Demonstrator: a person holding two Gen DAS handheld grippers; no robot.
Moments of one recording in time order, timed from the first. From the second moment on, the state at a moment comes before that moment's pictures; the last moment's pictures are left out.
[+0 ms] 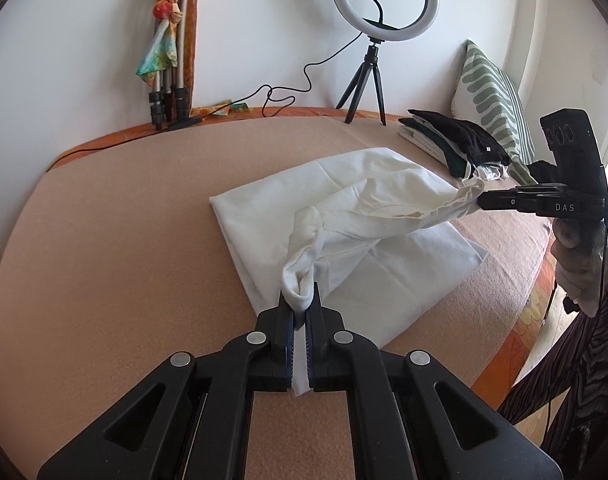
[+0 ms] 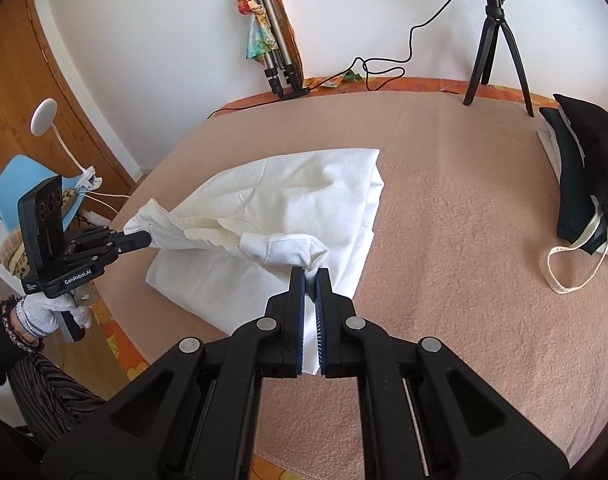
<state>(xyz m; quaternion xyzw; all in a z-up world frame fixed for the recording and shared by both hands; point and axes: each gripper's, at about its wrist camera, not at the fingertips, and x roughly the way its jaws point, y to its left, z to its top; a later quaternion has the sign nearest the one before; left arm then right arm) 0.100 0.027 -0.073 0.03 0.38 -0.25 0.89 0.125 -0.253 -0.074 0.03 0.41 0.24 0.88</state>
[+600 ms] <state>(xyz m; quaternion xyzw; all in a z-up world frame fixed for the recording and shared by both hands) 0.053 0.019 -0.057 0.11 0.35 -0.25 0.89 0.079 -0.257 -0.073 0.01 0.43 0.25 0.87</state>
